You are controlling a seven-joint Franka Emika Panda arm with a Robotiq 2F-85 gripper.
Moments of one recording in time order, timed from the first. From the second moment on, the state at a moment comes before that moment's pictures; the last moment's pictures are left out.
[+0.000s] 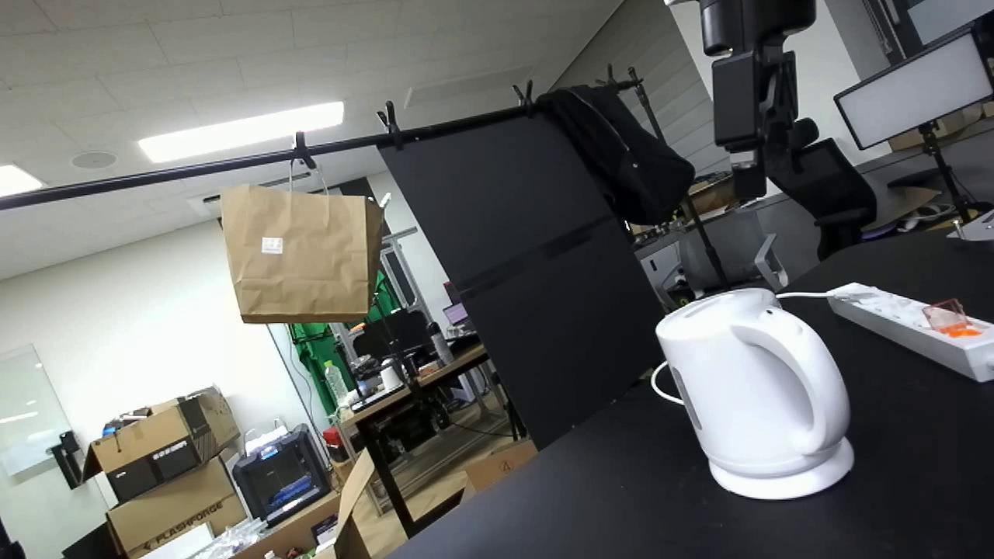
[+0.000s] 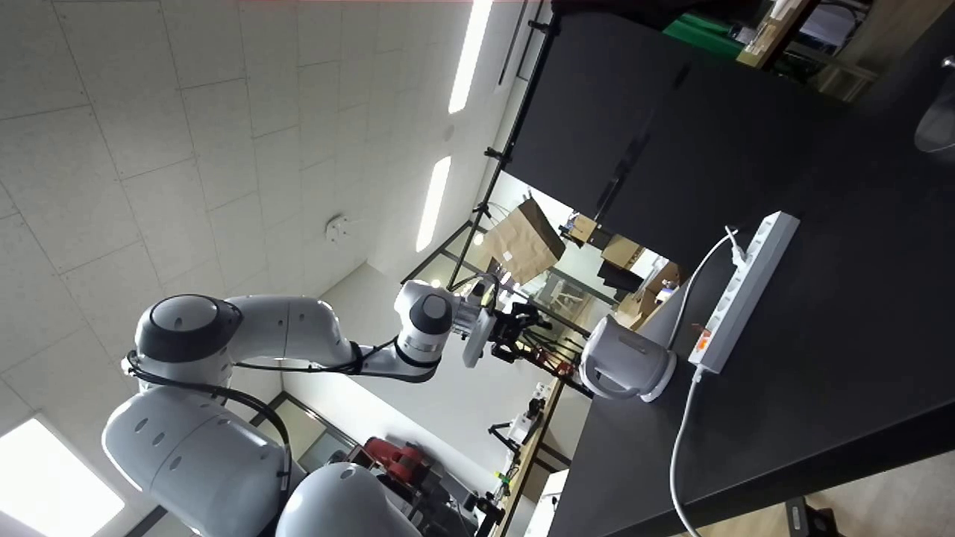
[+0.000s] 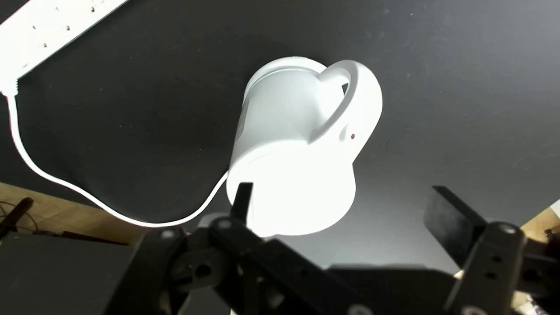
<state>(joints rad) 0.13 -0.05 0.14 -2.40 -0.02 2.71 -0.08</state>
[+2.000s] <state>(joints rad) 0.26 0.31 0.14 -2.12 -0.08 2.66 0.51</state>
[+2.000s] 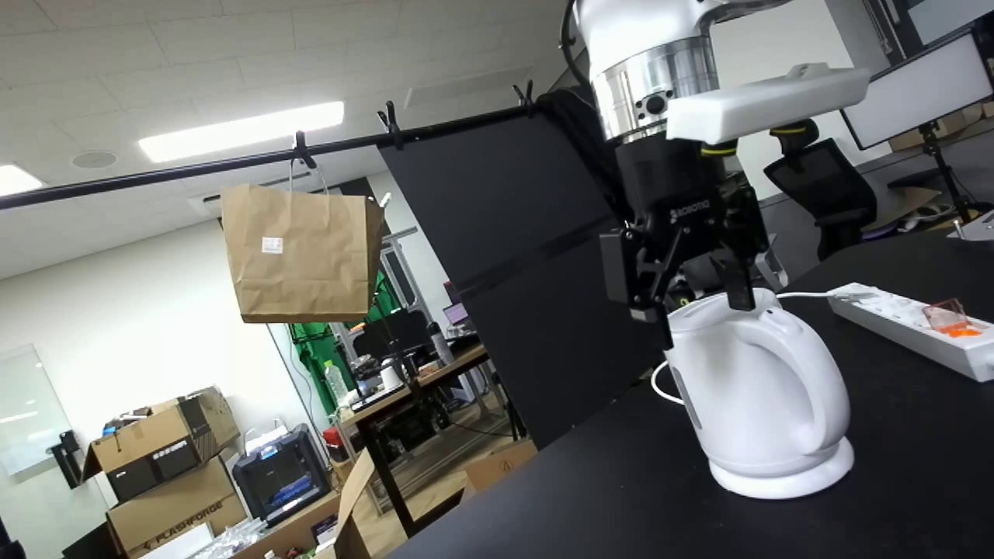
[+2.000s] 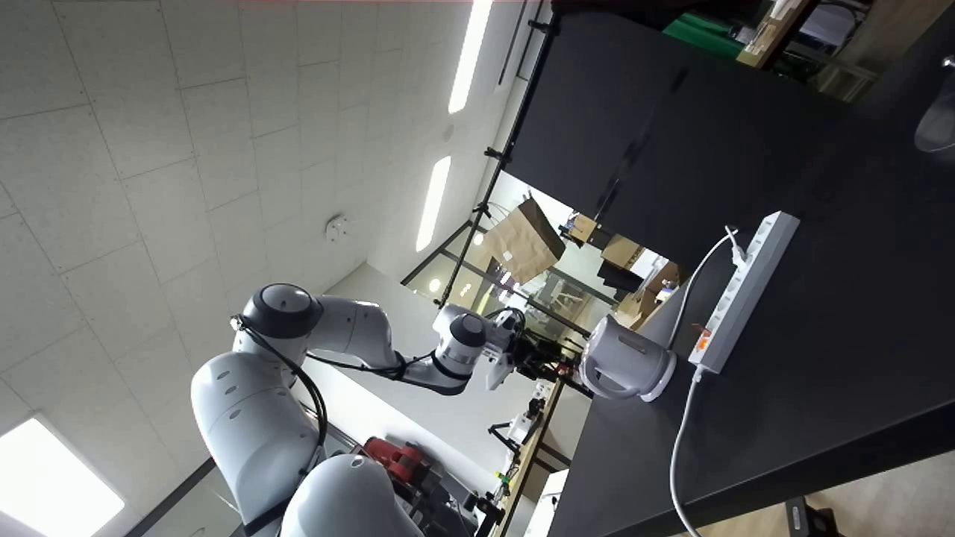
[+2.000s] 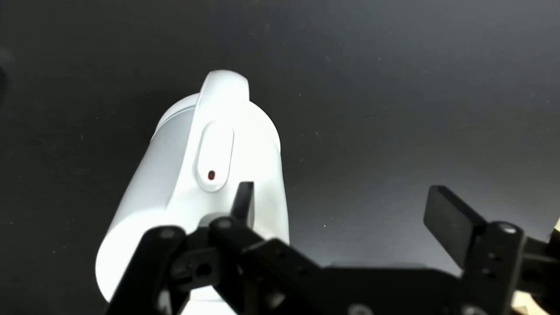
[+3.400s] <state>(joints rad) 0.27 0.33 0.11 -2.09 -0.08 2.56 0.50</state>
